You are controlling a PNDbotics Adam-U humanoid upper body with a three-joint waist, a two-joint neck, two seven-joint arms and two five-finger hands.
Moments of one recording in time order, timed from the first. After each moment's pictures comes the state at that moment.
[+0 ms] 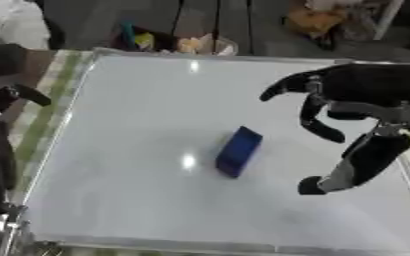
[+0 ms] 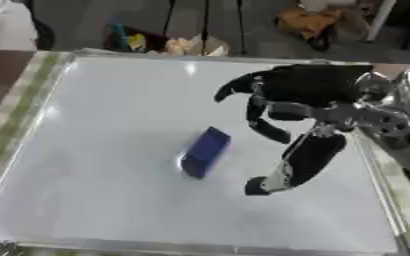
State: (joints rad) left arm -0.41 0.13 -0.07 -1.98 -0.24 -0.28 0.23; right arm -0.77 -0.90 0.38 -1.98 0.52 -0.05 0.76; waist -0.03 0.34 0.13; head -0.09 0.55
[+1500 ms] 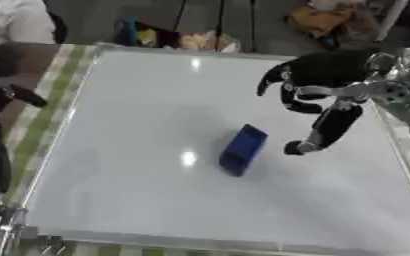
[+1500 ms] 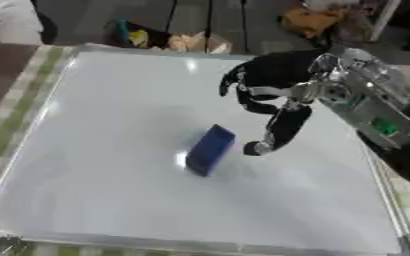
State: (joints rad) left arm -0.41 0.13 -0.08 -1.98 -0.23 -0.28 0.21; right arm -0.94 -0.85 0.51 -1.63 0.62 -0.24 0.68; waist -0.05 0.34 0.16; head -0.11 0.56
